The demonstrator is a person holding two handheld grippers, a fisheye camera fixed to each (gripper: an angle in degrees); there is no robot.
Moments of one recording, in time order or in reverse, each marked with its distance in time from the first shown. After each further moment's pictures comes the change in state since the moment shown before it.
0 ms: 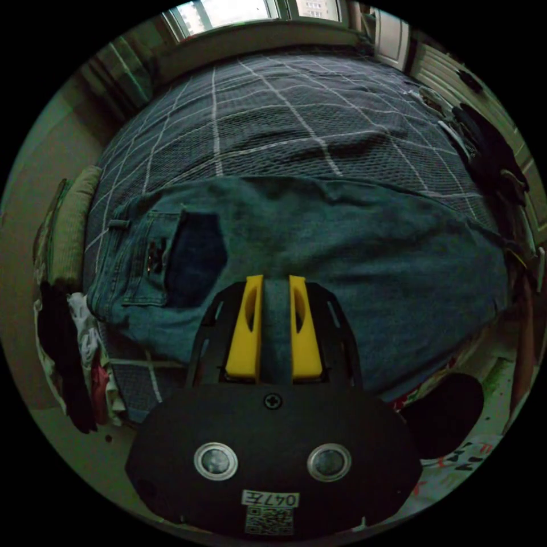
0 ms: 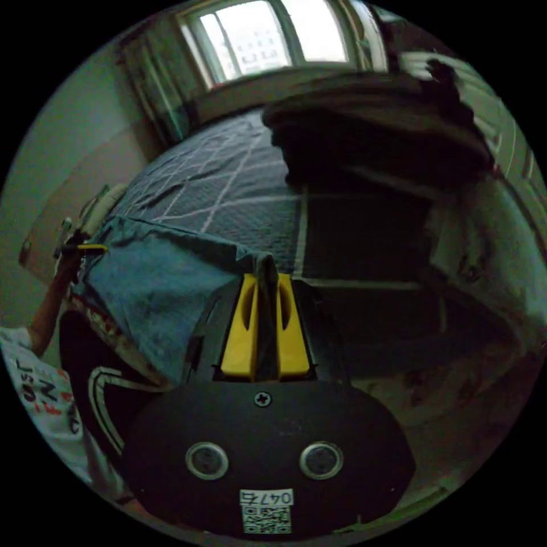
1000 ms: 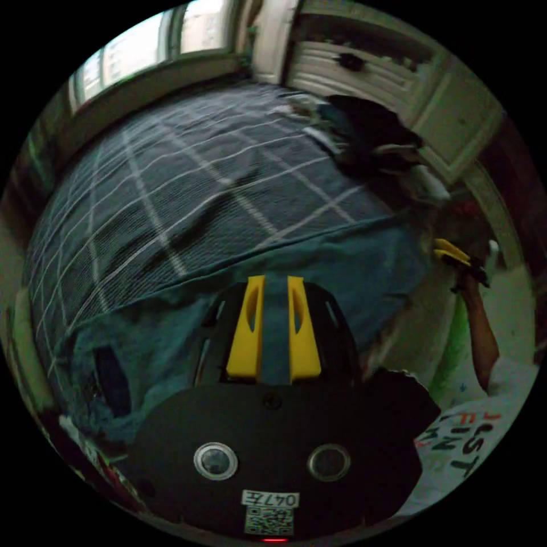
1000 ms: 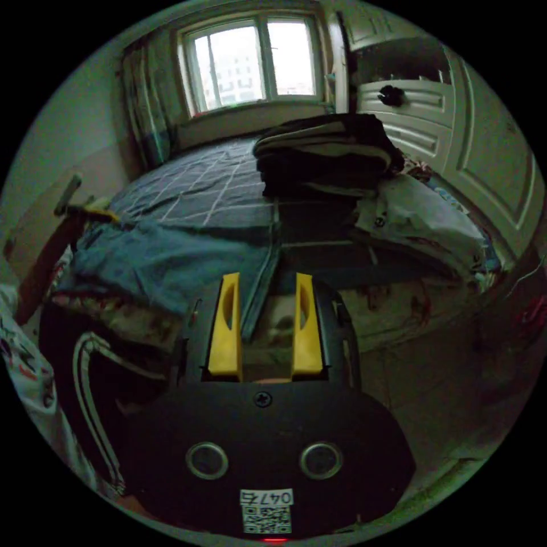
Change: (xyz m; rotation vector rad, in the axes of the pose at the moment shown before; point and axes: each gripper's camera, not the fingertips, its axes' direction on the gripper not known) left arm 0.325 0.014 0.103 0.186 0.335 0.403; right arm -0.018 0.109 -0.101 0.189 0.218 -0.018
